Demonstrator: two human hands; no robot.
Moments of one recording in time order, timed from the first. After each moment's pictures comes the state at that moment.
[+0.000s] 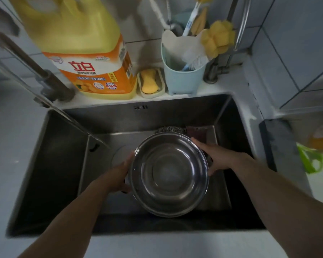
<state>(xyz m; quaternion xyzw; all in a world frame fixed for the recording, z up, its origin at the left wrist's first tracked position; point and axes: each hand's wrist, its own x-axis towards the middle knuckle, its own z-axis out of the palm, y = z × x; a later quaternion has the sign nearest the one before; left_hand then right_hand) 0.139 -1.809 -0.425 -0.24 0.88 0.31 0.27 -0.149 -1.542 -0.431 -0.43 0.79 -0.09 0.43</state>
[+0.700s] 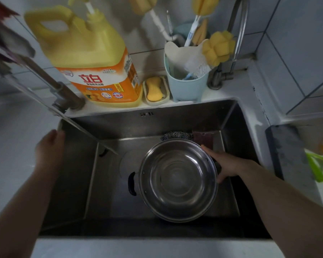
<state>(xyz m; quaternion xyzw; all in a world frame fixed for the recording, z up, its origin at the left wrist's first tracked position) 0.164 -1.888 -0.273 -0.59 0.74 0.26 -0.21 -0.157 -1.534 -0.448 -0.40 0.79 -0.09 0.45</state>
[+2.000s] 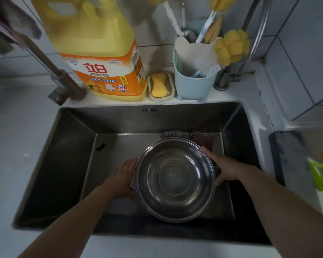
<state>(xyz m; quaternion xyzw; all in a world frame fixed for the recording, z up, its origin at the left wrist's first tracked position) 0.143 -1.781 -0.407 -0.25 0.91 0.19 0.27 -0.154 -1.532 -0.449 -0.41 0.79 -0.10 0.45</state>
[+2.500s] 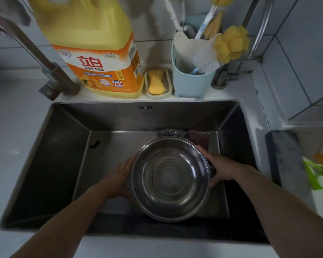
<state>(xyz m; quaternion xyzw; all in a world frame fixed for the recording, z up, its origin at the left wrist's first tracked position) 0.147 -1.789 -0.425 -0.20 0.91 0.29 0.21 -0.149 -1.531 -0.444 -0.41 0.79 -0.08 0.44</state>
